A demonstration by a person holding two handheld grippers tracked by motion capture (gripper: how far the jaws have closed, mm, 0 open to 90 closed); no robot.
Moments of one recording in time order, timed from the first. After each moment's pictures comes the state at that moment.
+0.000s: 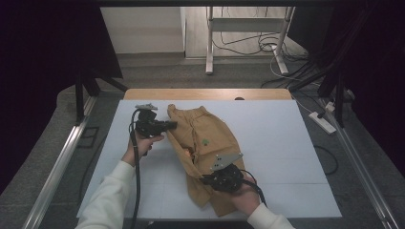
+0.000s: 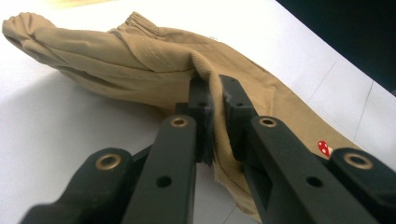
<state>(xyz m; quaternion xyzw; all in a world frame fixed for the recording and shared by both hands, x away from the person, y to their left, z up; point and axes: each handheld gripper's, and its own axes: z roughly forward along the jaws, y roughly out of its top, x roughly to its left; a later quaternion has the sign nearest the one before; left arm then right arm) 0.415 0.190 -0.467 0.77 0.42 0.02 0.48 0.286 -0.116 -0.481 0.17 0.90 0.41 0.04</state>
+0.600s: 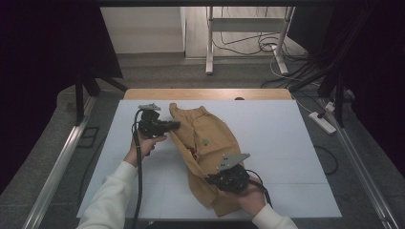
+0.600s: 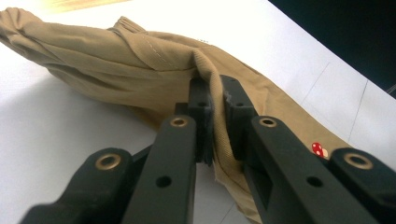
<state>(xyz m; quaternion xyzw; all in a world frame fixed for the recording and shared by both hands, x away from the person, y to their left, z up) 0.413 0.180 -0.465 0.78 0.41 0.02 0.48 0.285 -0.132 -0.477 0.18 0.89 0.41 0.04</state>
